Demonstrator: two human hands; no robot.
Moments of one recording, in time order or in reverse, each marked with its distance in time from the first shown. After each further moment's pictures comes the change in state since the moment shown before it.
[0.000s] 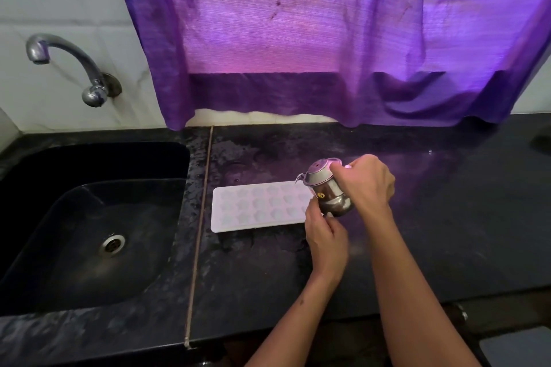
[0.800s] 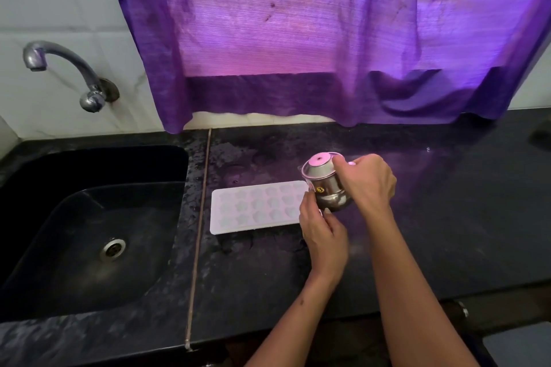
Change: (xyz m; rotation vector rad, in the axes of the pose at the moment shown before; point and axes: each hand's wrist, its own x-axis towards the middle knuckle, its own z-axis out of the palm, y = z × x) left_hand -0.003 0.008 -0.001 0.023 0.054 0.098; right_hand -0.003 0.002 -0.007 0.145 0.017 0.066
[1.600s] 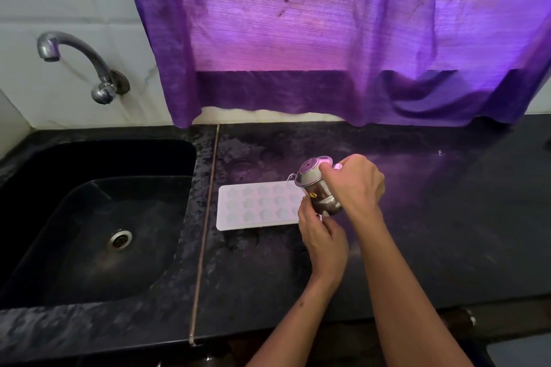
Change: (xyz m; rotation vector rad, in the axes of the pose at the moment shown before) left_hand 0.004 -0.012 -0.004 -0.044 0.082 -0.084; right_hand -0.015 -0.019 0.020 -0.172 -0.051 -0.144
